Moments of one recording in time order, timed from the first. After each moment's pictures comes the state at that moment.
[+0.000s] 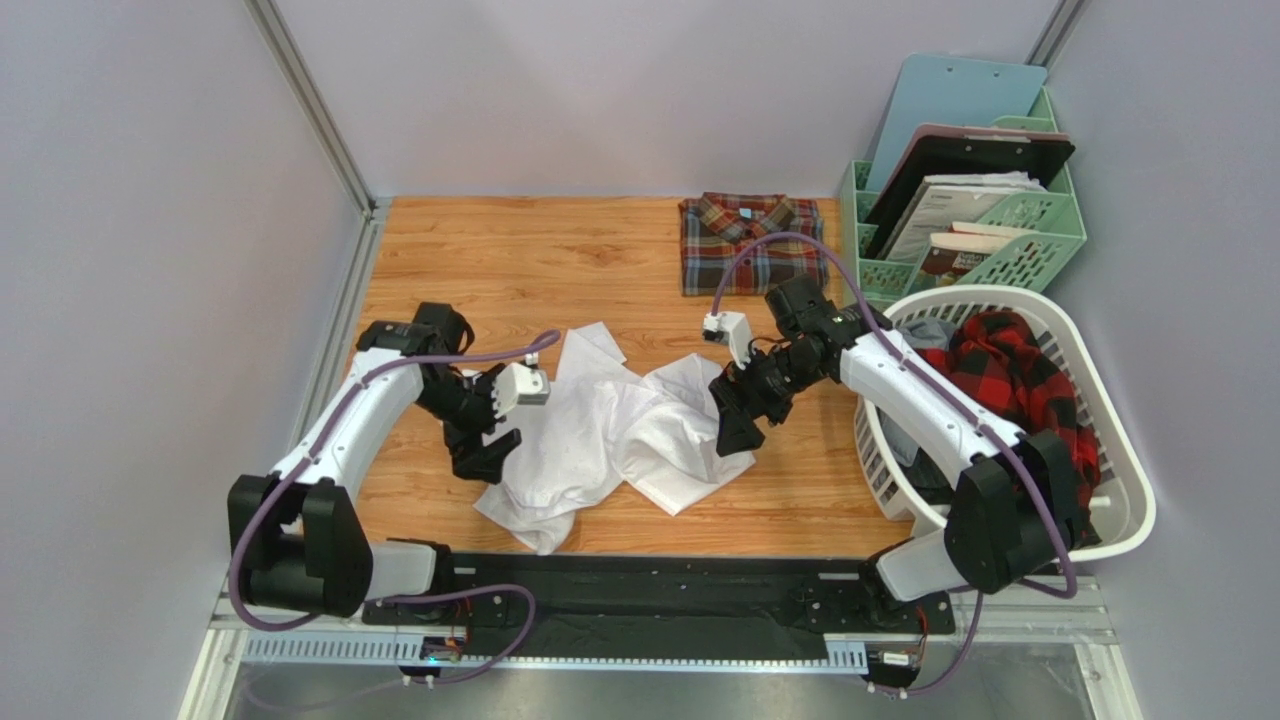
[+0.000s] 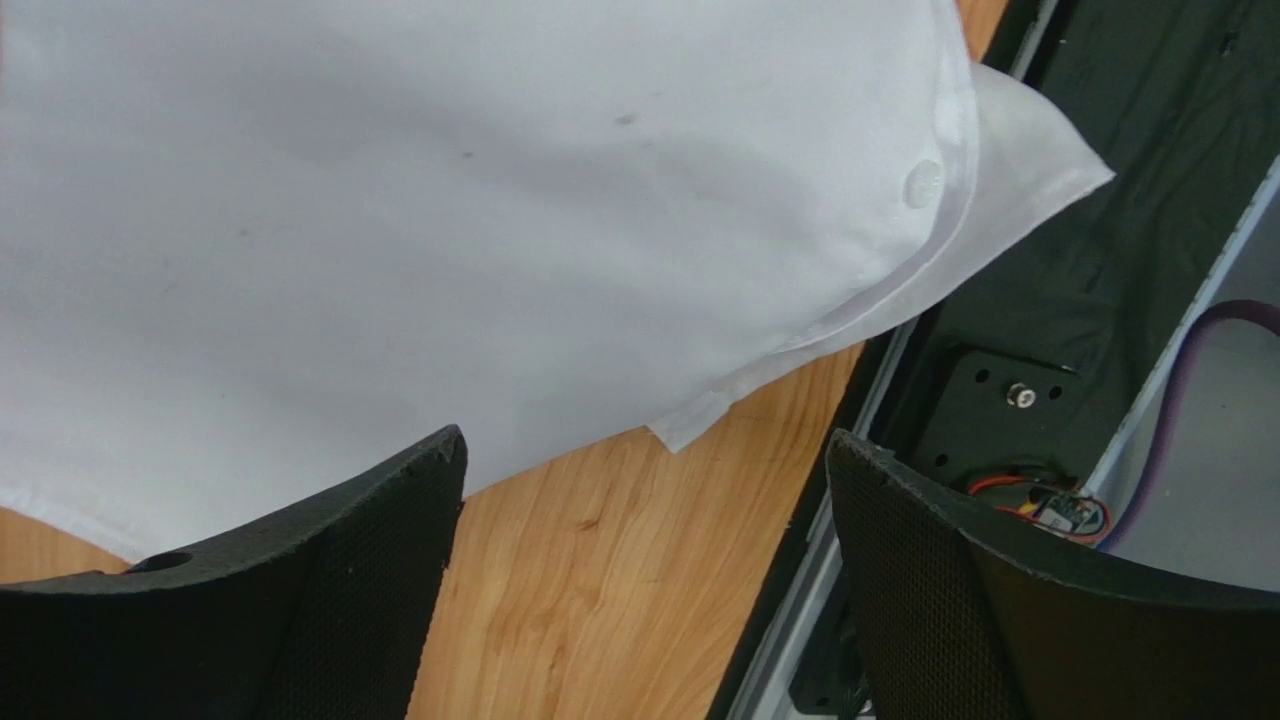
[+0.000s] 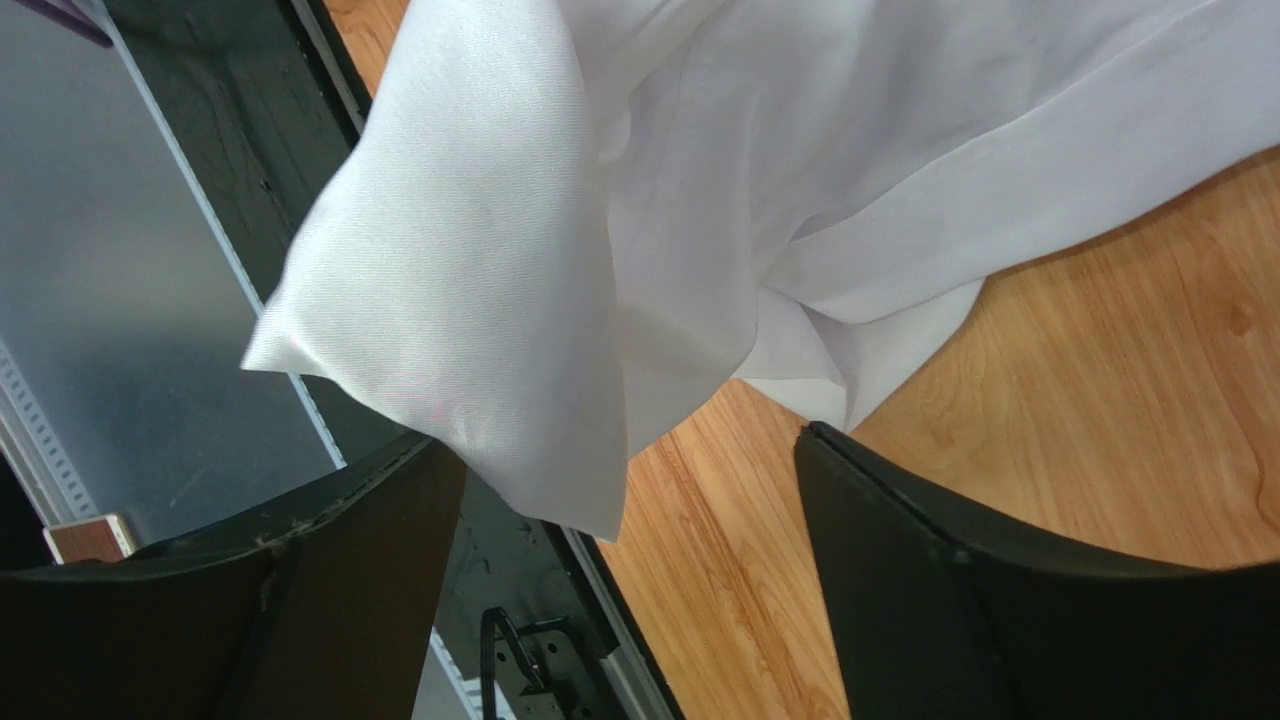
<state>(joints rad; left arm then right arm) -0.12 1.29 0.98 -1.24 0.53 1.13 0.44 1.43 1.13 -0.94 -0.65 -0.38</state>
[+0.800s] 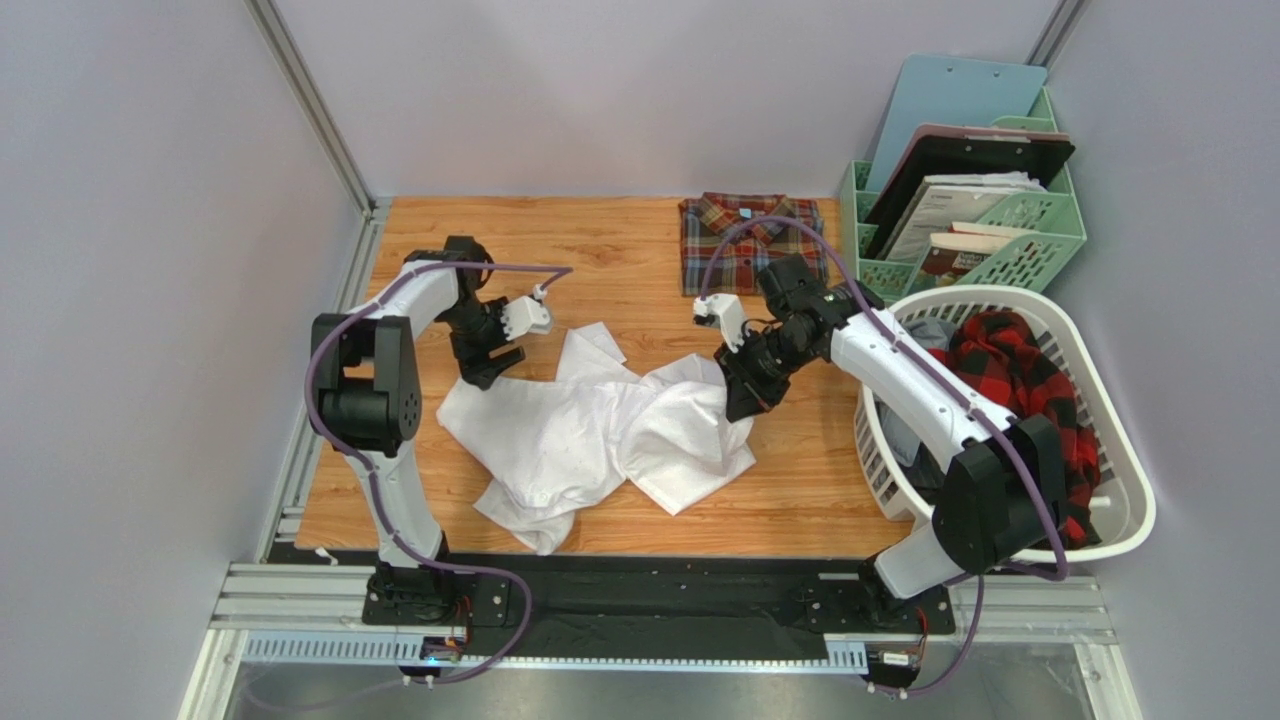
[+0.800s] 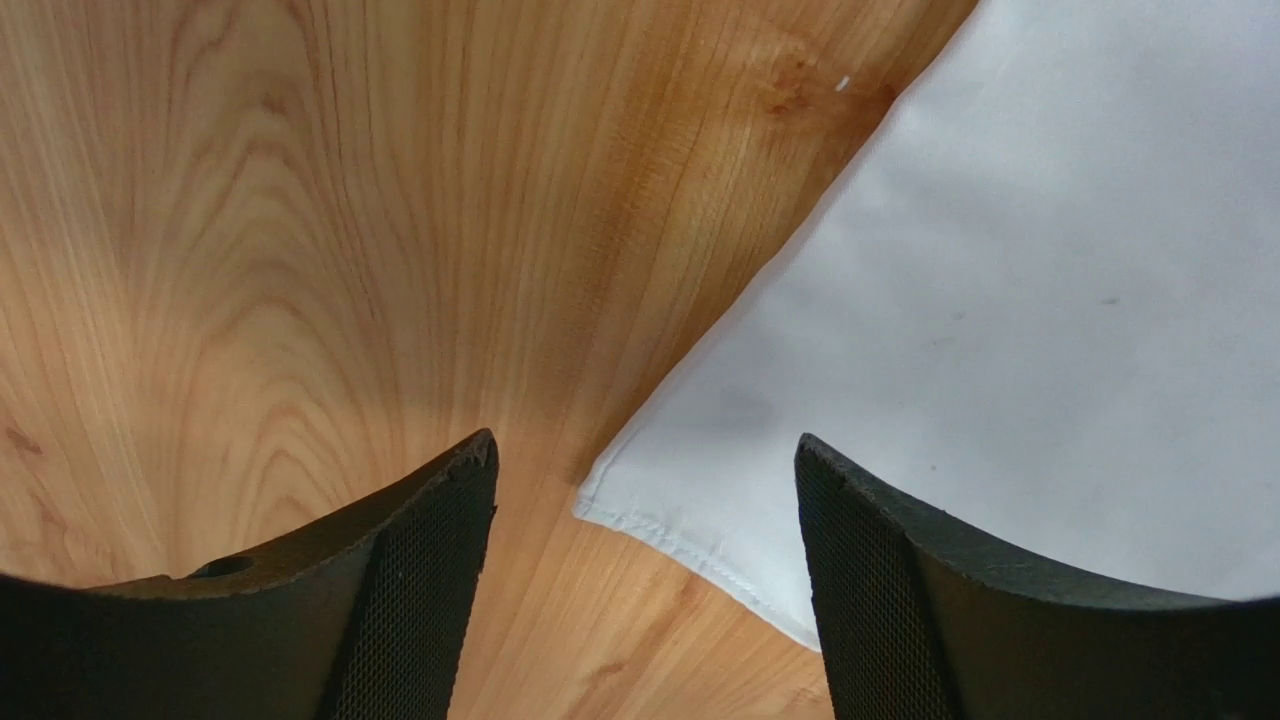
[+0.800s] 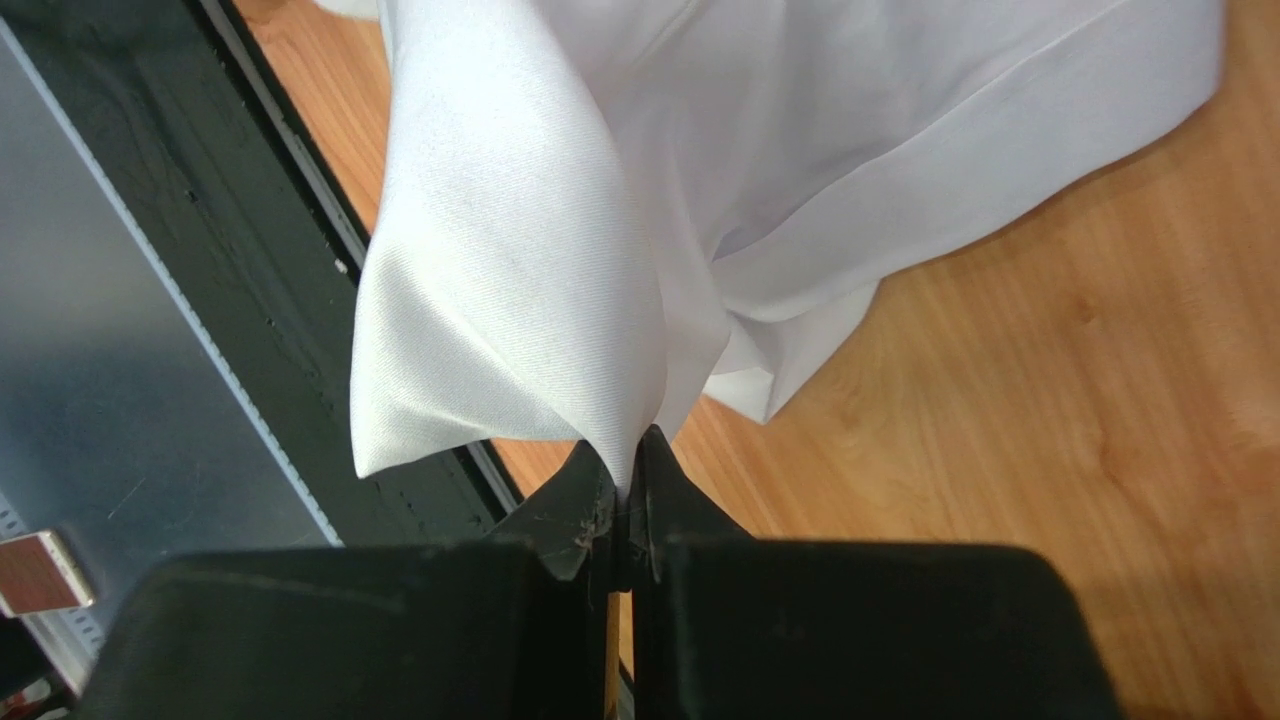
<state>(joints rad) -0.06 1.95 1.42 -0.95 0.21 1.16 0.46 1.50 1.26 -1.01 -0.55 -0.40</state>
